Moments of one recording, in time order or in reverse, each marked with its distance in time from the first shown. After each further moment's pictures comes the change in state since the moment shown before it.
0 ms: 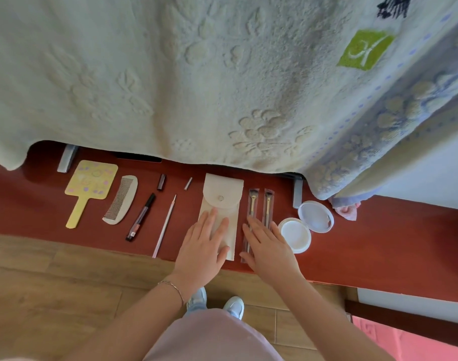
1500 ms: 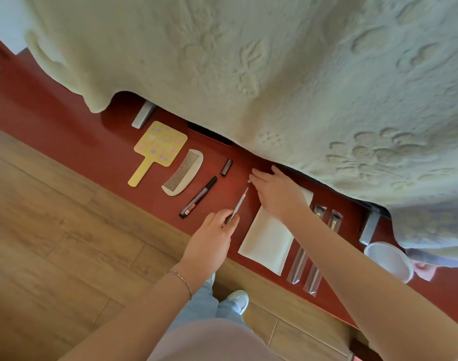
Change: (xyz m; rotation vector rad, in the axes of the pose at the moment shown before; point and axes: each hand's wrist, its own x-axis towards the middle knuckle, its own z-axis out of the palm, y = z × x) left_hand -0.027 -0.059 -0.010 -0.239 0.079 -0.265; right_hand 0.174 -0.050 -0.024 0.027 0.314 -0.518
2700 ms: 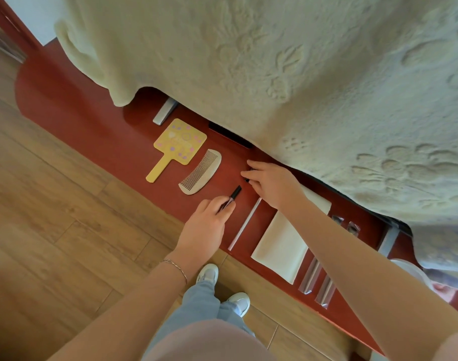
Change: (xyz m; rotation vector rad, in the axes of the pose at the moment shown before) left_hand 0.006 -0.034 -0.021 0.010 0.118 -0.054; right_hand 0.046 -0.020 -0.006 0.326 -0.200 0.060
